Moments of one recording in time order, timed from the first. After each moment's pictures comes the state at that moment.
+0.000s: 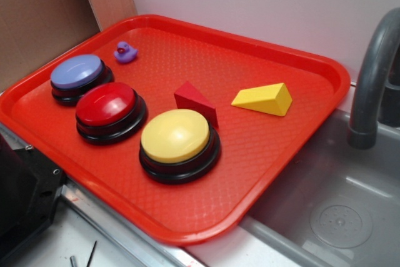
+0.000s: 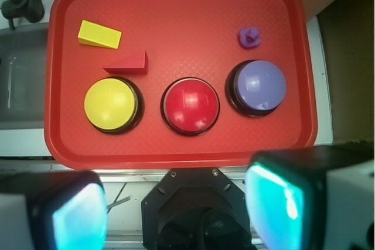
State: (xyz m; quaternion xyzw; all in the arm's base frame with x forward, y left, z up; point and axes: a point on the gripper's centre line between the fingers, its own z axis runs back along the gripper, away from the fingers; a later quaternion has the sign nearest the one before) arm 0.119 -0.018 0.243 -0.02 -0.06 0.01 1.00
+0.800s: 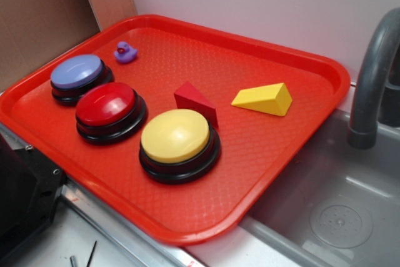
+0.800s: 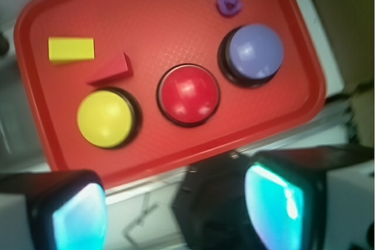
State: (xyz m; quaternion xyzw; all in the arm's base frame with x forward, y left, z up) arm 0.134 -0.023 0.223 -0.04 -0.03 0.21 0.98
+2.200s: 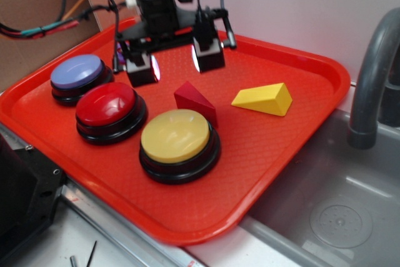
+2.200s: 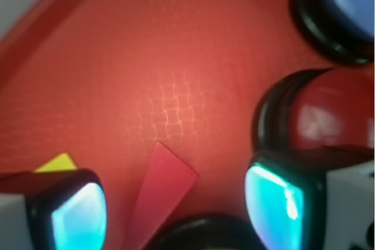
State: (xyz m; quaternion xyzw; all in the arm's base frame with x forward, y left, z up) arm 0.237 -0.065 0.061 0.03 -0.10 0.45 0.89
